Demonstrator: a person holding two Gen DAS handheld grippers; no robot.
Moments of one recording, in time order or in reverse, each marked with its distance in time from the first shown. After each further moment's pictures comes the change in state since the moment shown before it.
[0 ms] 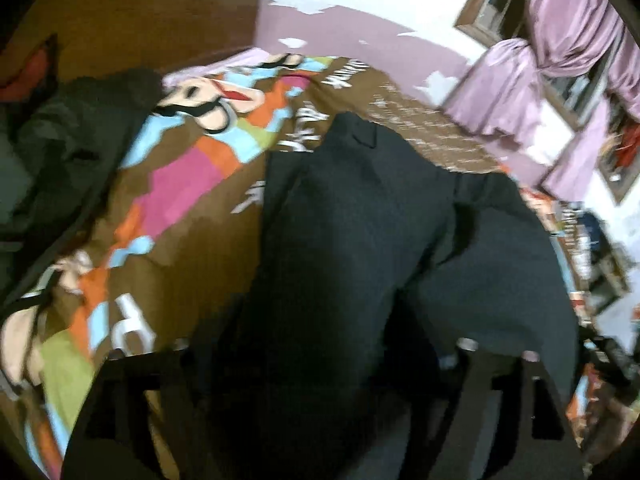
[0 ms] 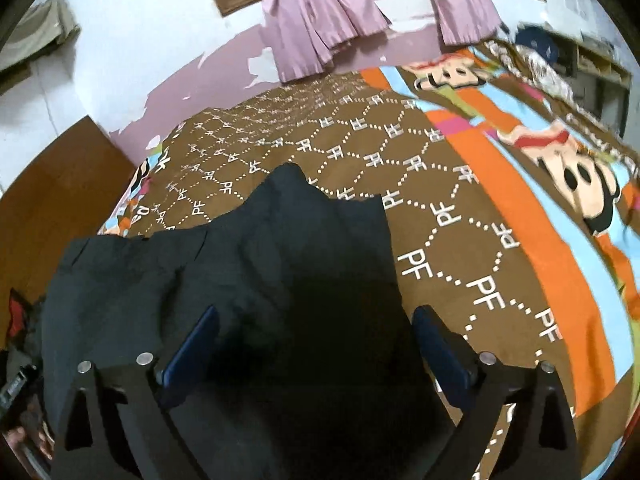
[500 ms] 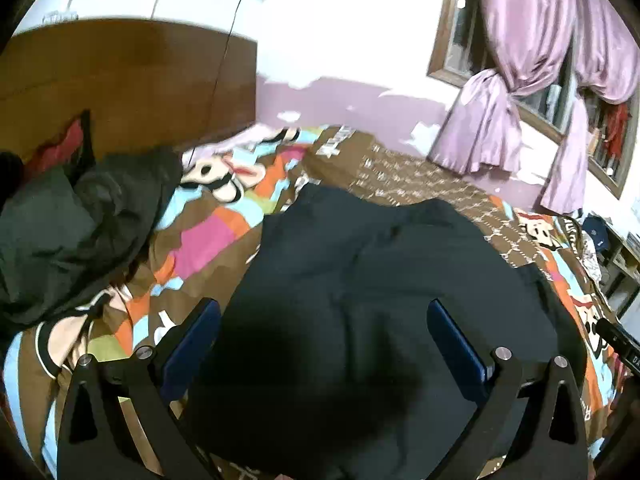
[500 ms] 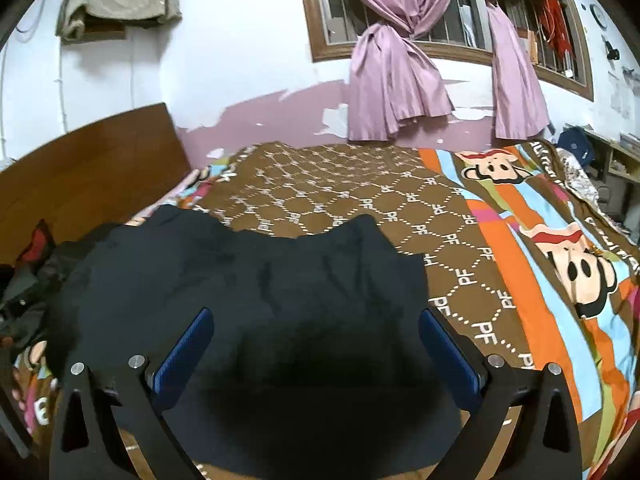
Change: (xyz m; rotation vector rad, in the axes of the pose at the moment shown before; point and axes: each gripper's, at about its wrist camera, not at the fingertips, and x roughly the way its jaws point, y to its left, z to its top) left arm -0.083 -0.051 -0.050 0.106 -0.282 0.034; right arm -0.075 0.045 -0.043 -0.239 -0.201 0.109
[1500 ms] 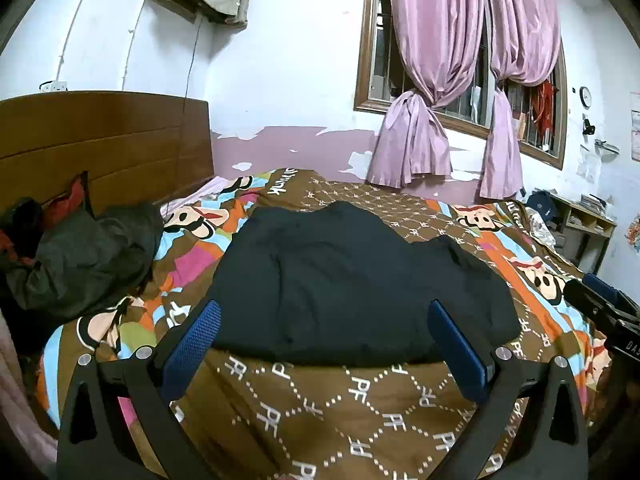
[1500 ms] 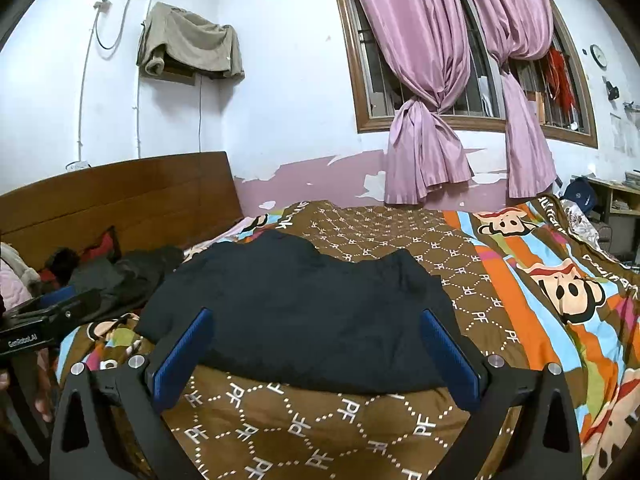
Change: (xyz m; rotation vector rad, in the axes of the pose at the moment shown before) left arm -0.132 -0.025 -0.061 0.172 -0.138 -0.141; right arm -0.168 0.064 -0.080 -0.076 -0.246 0.085
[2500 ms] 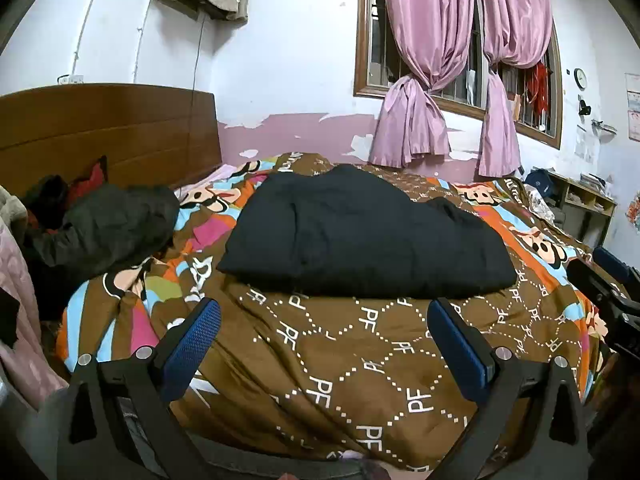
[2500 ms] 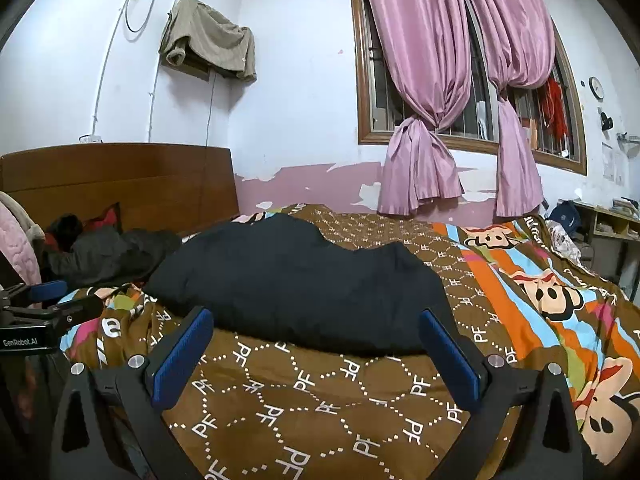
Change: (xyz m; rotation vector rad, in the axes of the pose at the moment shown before) left arm -0.048 0.004 -0.072 0.035 0.032 0.020; right arm -0.040 0.036 -0.060 -0.100 -0.036 -0.057
